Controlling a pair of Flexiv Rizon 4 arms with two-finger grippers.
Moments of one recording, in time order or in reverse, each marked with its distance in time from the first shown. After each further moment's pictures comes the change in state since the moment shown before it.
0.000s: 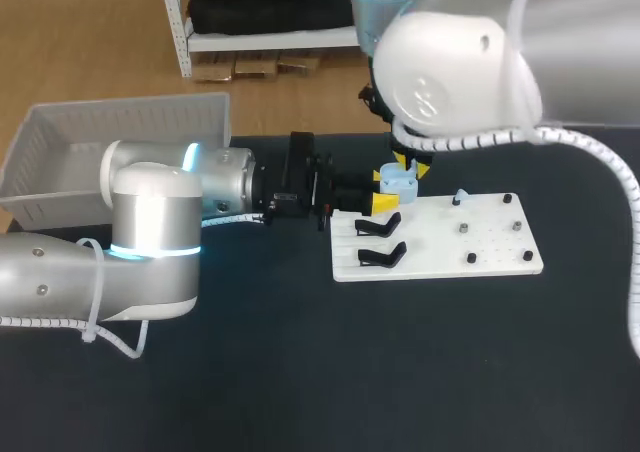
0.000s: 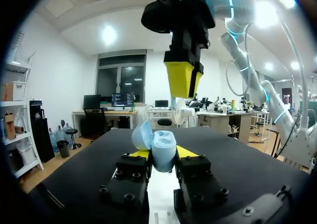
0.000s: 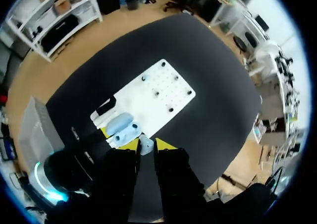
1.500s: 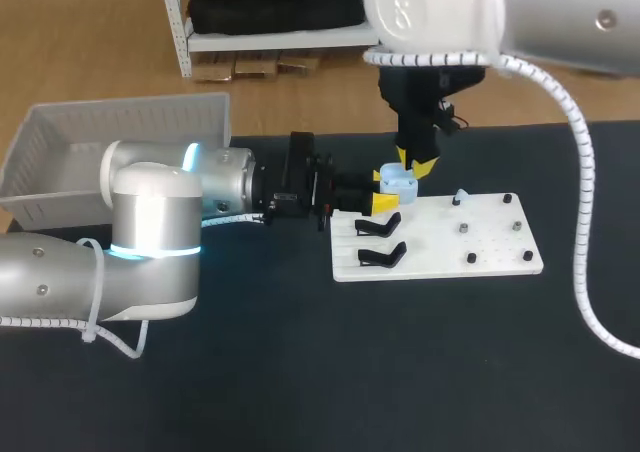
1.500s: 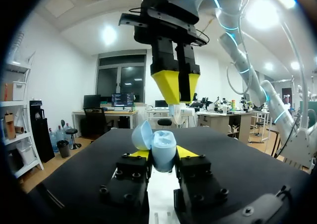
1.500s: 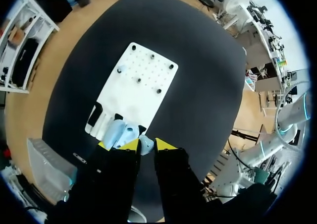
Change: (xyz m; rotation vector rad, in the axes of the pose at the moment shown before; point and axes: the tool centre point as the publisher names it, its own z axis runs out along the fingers) left arm 0.000 0.000 0.000 0.000 0.000 0.000; right arm -0.006 0.004 0.006 0.120 0.164 0.340
